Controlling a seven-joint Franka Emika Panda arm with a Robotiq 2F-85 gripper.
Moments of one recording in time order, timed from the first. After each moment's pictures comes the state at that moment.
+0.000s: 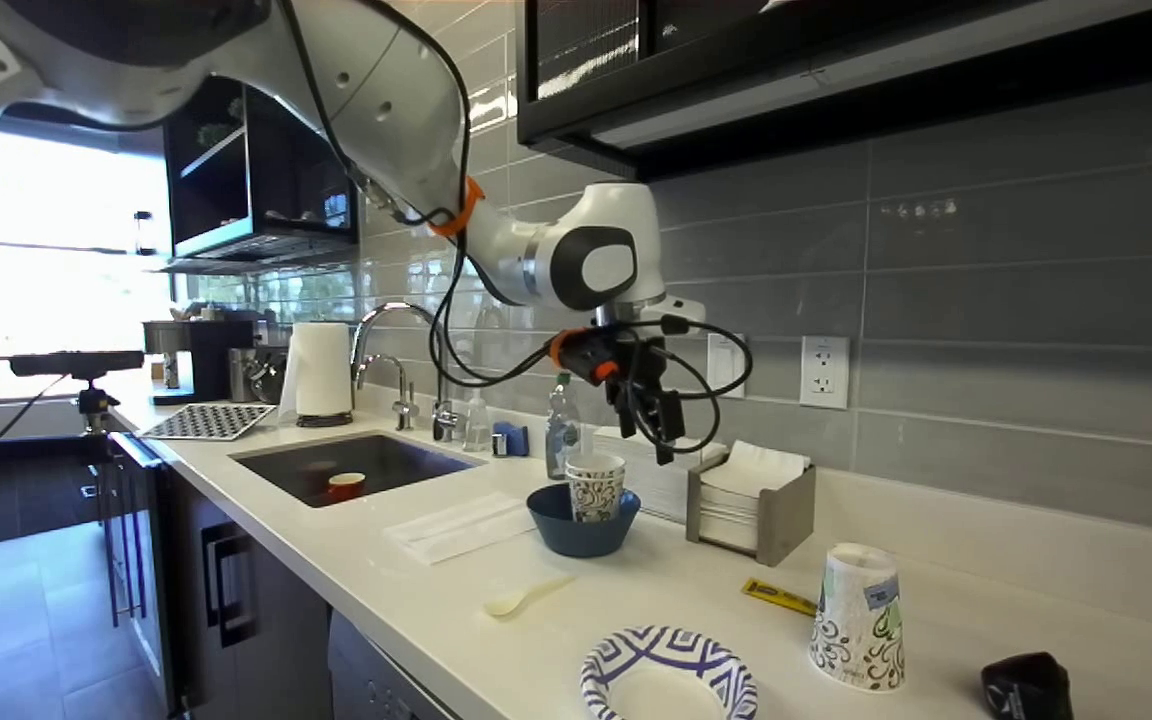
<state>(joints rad) -0.01 0.25 -0.07 -1.85 0.12 2.39 0.28</state>
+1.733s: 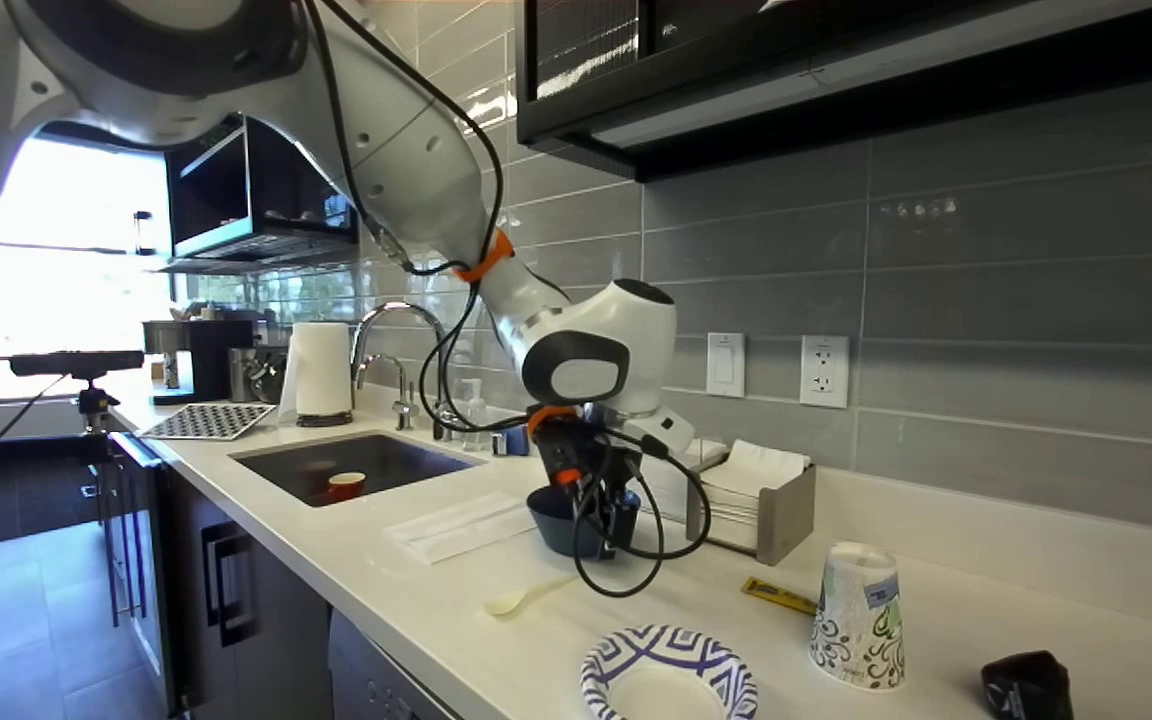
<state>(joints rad) -0.07 0.32 -0.01 -2.01 0.53 2.42 0.08</state>
